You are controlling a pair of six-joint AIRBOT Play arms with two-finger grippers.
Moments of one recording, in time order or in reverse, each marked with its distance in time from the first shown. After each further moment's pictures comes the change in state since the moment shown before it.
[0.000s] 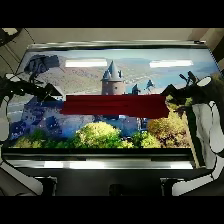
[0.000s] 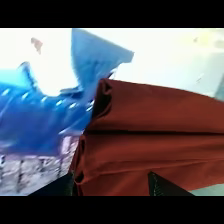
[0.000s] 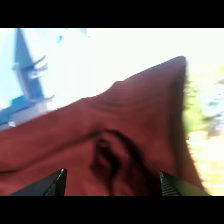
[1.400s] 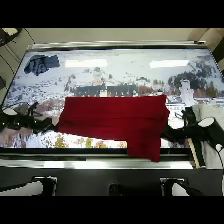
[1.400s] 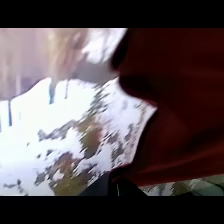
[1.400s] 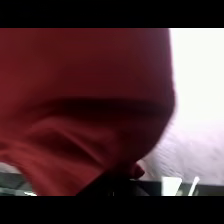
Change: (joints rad) left arm 0.077 0.530 -0.866 0.075 0.155 0.251; right arm -0.075 0.556 -0.787 0.030 0.092 -0.157
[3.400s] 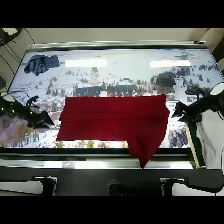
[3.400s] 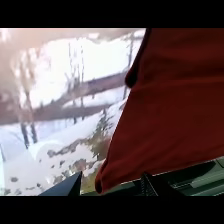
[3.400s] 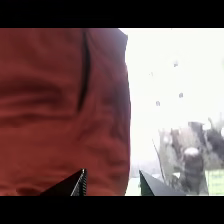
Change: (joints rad) left arm 0.002 -0.164 0.224 0.148 -0.247 -0.085; right arm 0.017 -0.261 0.531 -0.271 0.246 0.195
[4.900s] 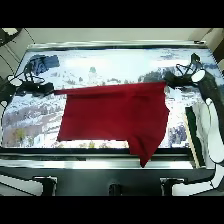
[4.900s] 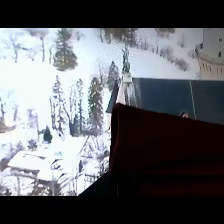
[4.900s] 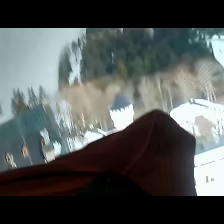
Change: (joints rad) left arm -0.145 -0.145 0.364 -0.056 0.488 -0.035; right arm 0.170 -0.188 0.271 0.090 -0.571 0.042
